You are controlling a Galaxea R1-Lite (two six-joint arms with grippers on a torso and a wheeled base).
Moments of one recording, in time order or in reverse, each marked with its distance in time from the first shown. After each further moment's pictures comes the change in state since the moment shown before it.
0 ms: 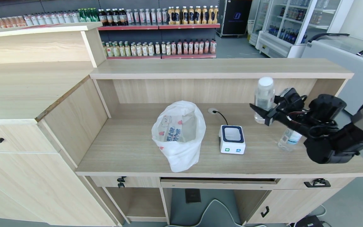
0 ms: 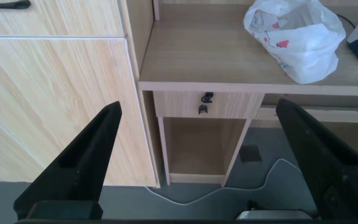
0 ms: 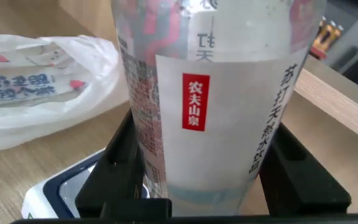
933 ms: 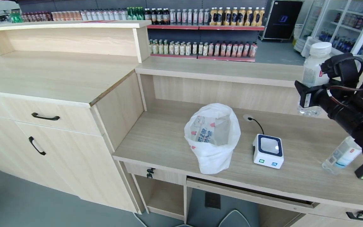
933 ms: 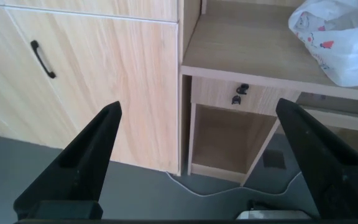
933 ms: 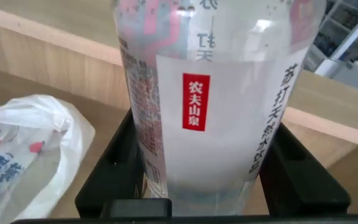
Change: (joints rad) left arm 0.000 0.000 0.000 0.000 0.000 0.000; right arm 0.086 -0.439 0.193 0.256 -0.689 0.092
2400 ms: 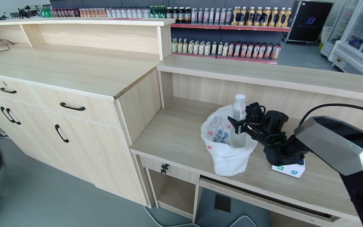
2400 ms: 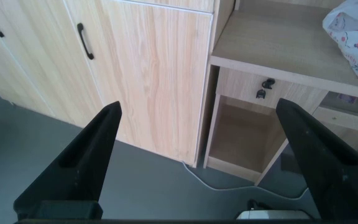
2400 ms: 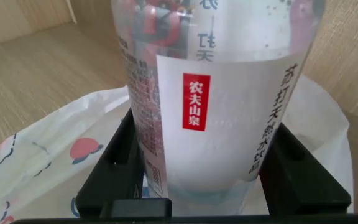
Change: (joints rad) left arm 0.000 0.000 0.000 0.000 0.000 0.000; right arm 0.072 0.811 -0.563 -0.111 0.411 0.204
